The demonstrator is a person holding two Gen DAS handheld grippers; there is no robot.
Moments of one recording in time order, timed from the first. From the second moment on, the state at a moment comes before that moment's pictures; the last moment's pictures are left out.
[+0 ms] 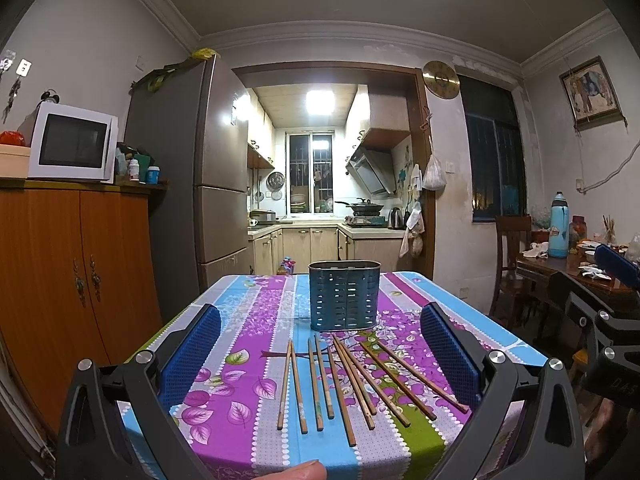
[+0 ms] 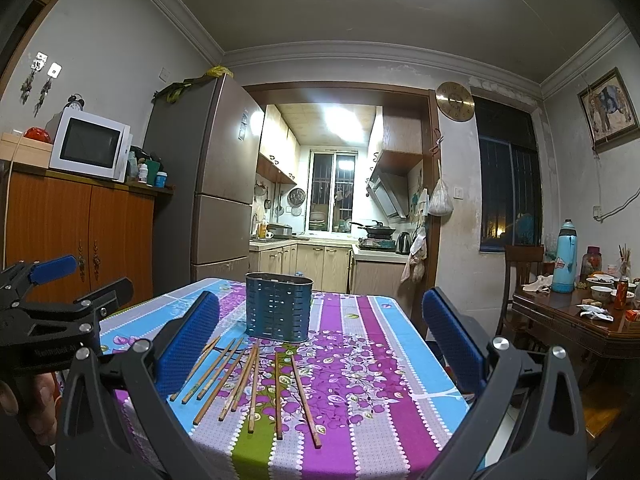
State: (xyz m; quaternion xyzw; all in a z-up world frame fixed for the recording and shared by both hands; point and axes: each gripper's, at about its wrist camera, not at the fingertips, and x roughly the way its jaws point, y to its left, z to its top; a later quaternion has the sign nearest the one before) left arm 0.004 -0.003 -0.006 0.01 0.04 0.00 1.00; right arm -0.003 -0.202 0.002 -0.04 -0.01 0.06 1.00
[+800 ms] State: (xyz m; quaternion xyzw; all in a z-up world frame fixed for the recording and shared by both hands) left arm 0.007 -0.005 -0.009 0.01 0.04 -0.01 1.00; right arm -0.003 -0.201 0.003 -0.04 -0.01 0.06 1.00
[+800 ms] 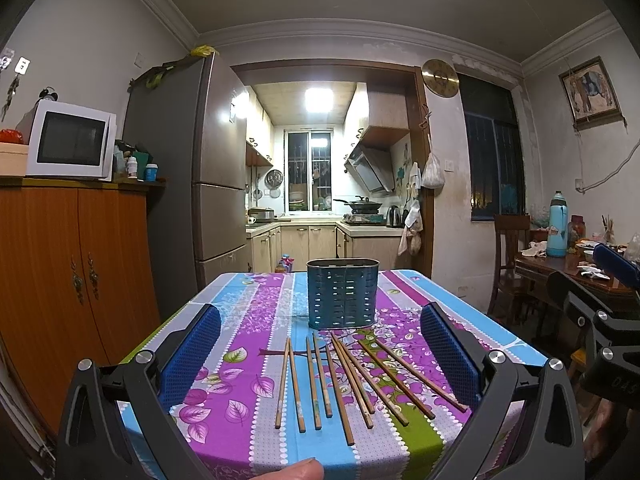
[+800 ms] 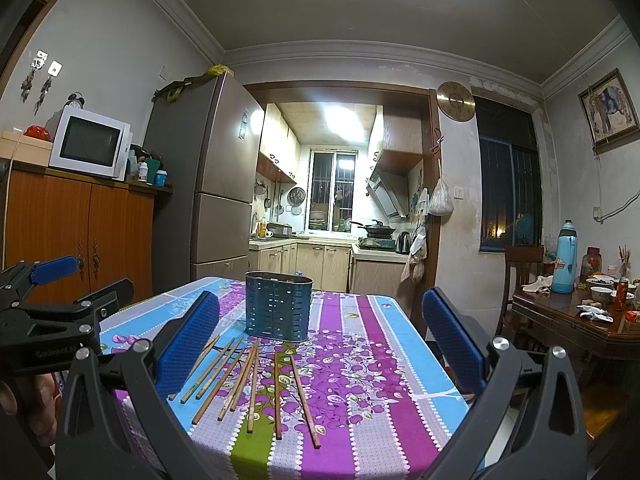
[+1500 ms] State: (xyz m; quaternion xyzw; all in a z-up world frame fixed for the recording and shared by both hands) left arm 0.019 -0.001 -0.008 0.03 0.07 0.01 1.00; right arm 0.000 -0.197 -0.003 -0.05 -0.01 0.07 1.00
